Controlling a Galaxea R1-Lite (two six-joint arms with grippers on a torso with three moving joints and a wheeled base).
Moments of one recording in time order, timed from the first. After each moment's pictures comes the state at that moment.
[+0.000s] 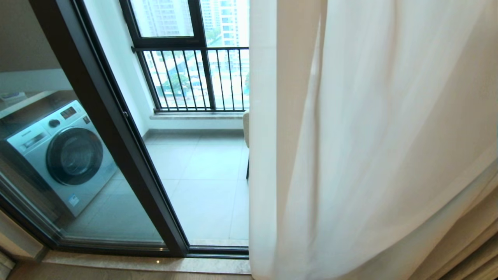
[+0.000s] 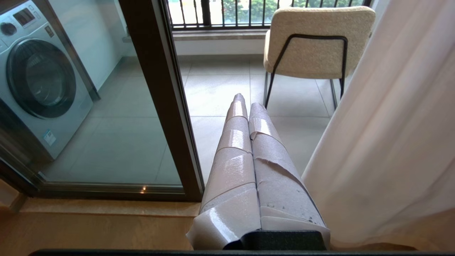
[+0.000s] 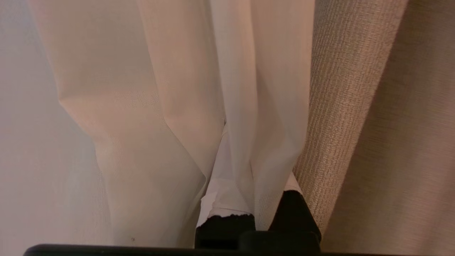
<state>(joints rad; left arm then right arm) 0.01 0.00 0.00 0.00 -0.01 0.02 -0.74 1.65 -1.29 -1.07 0.21 -0.17</state>
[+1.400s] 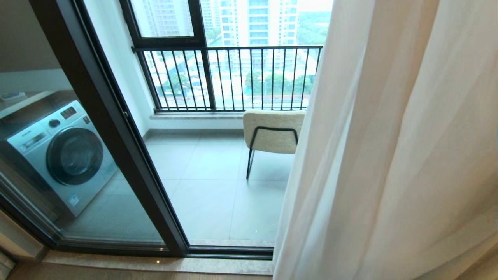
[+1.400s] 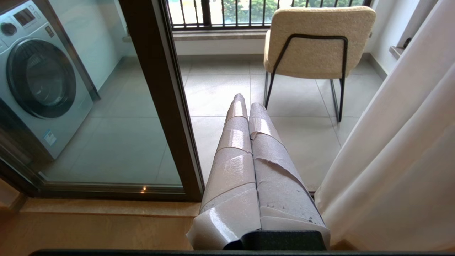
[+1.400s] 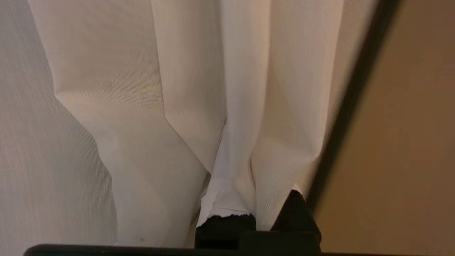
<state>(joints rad) 0.01 0.00 0.00 0.00 -0.01 0.02 -1.09 1.90 -1.61 -1.03 0.27 -0.10</state>
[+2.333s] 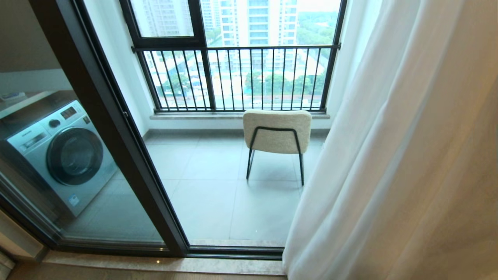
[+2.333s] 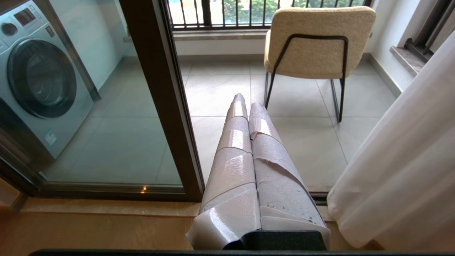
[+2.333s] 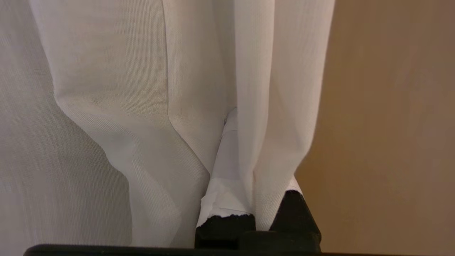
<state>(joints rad) 0.01 0.00 0.00 0.00 -0.01 0.01 -1.32 2.08 -1.77 -1.03 0.28 -0.03</state>
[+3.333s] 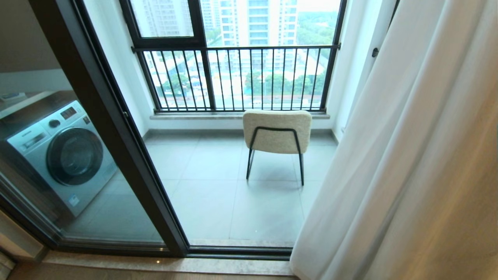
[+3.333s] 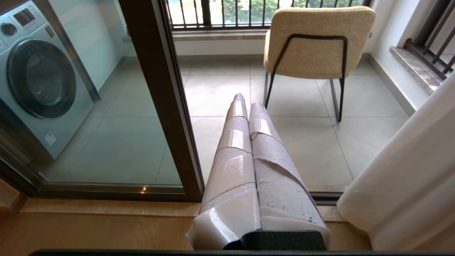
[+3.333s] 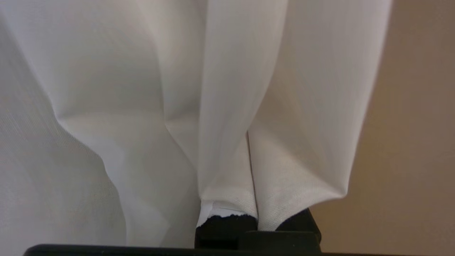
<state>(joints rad) 0.01 0.00 0.00 0.00 -0.01 0.01 -1.25 1.99 -1.72 -1.03 0.44 -0.03</state>
